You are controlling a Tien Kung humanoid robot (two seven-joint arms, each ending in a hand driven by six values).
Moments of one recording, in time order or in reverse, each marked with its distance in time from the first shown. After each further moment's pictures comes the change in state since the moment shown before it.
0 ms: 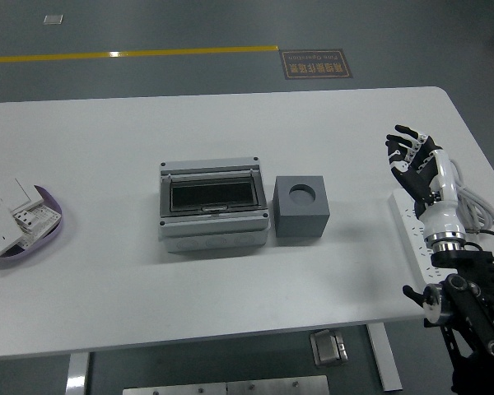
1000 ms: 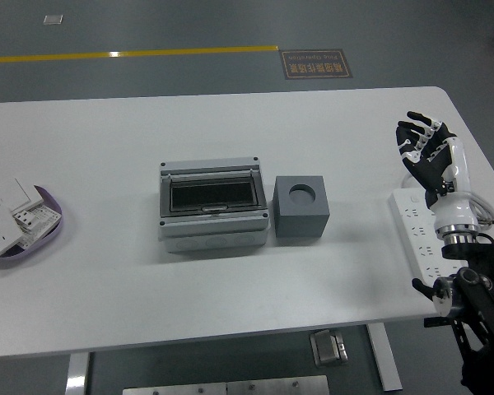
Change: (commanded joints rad) left arm -0.010 -0.020 0.057 0.000 -0.013 0.000 -0.005; right arm 0.021 -0.042 -0.004 0.017 0.038 0.013 0.045
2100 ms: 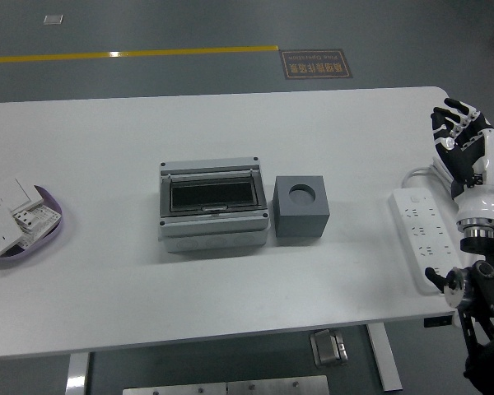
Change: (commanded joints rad) left arm -0.020 0.041 -0.036 0.000 0.035 -0.002 0.007; right arm 0.002 0.029 0.098 0.002 -0.005 -0.025 0.014
